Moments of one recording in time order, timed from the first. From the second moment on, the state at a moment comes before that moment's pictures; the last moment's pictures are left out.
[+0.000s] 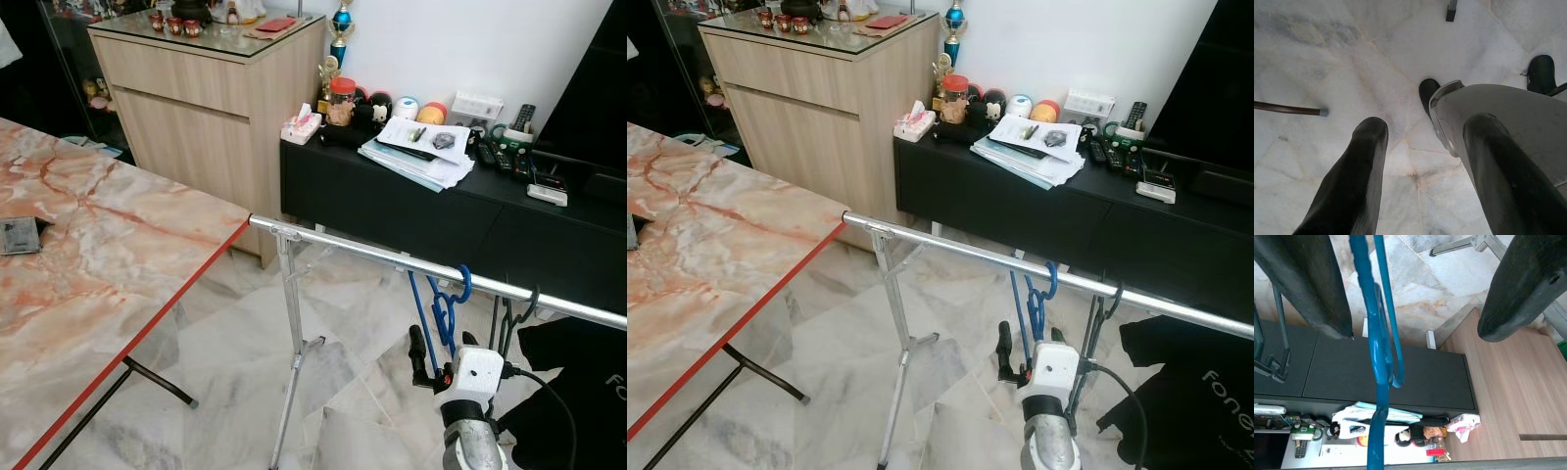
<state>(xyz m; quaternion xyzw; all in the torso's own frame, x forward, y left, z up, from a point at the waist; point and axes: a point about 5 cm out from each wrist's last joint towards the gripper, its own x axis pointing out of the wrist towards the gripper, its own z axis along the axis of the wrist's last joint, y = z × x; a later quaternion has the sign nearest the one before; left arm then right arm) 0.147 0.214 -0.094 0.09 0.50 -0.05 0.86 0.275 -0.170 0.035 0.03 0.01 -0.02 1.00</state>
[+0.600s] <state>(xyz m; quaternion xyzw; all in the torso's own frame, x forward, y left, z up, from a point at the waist) 0.151 0.214 -0.092 0.09 0.49 -0.06 0.86 0.275 -0.166 0.035 0.03 0.01 -0.02 1.00</state>
